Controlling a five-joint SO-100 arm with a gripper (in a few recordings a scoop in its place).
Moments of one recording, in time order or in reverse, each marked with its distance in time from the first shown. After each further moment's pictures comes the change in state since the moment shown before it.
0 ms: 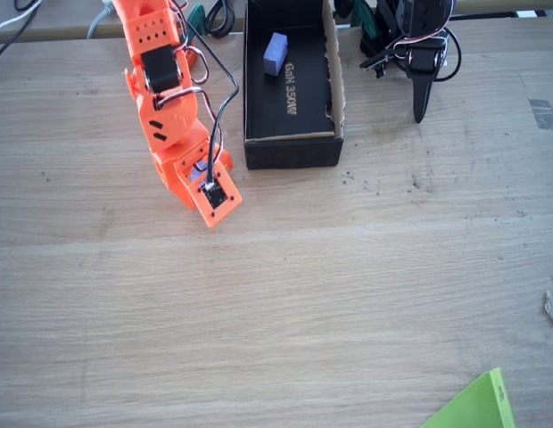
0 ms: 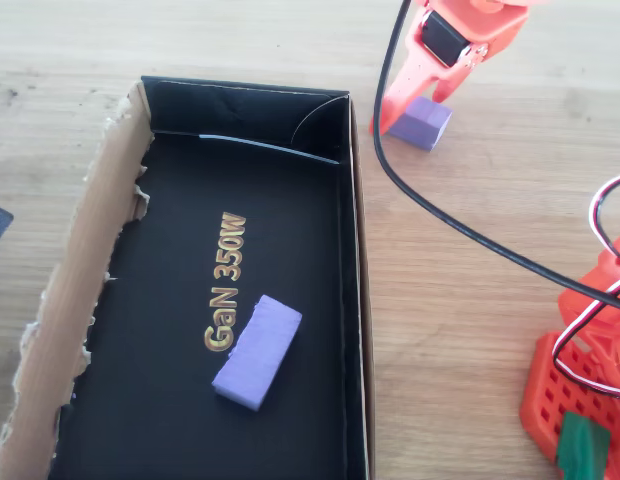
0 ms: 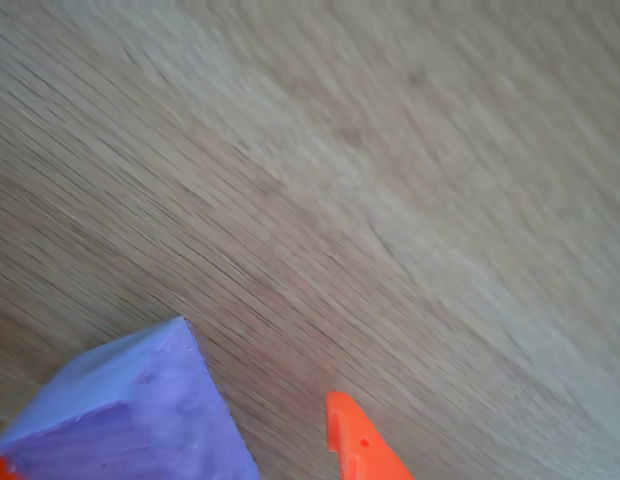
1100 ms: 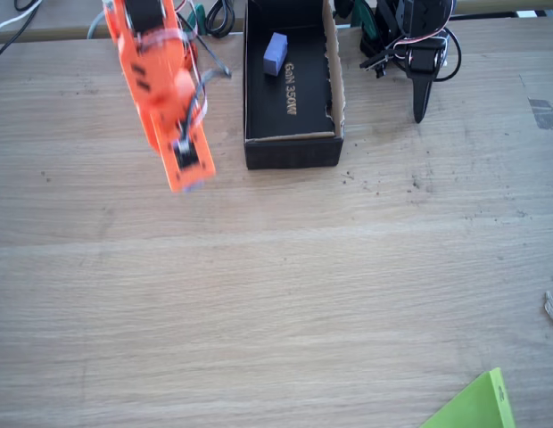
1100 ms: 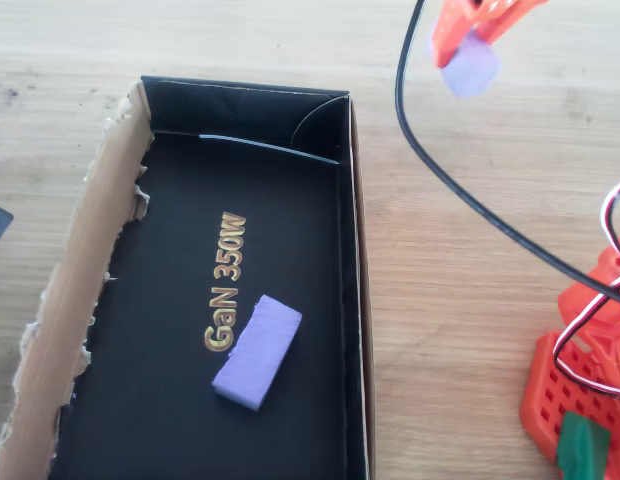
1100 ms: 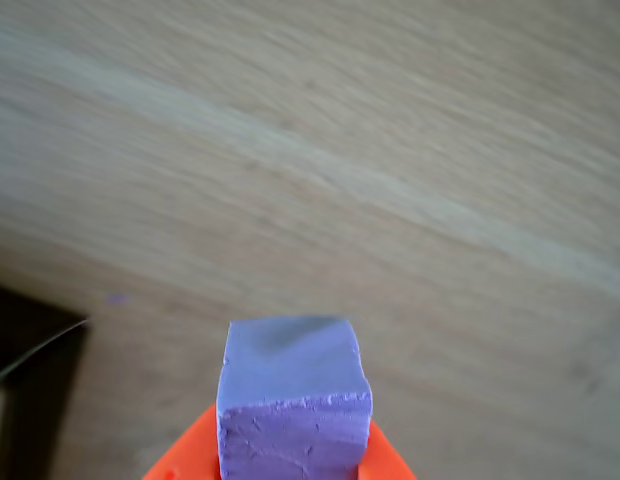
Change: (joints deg) arm -1.7 20.7 -0.4 14.7 -20.7
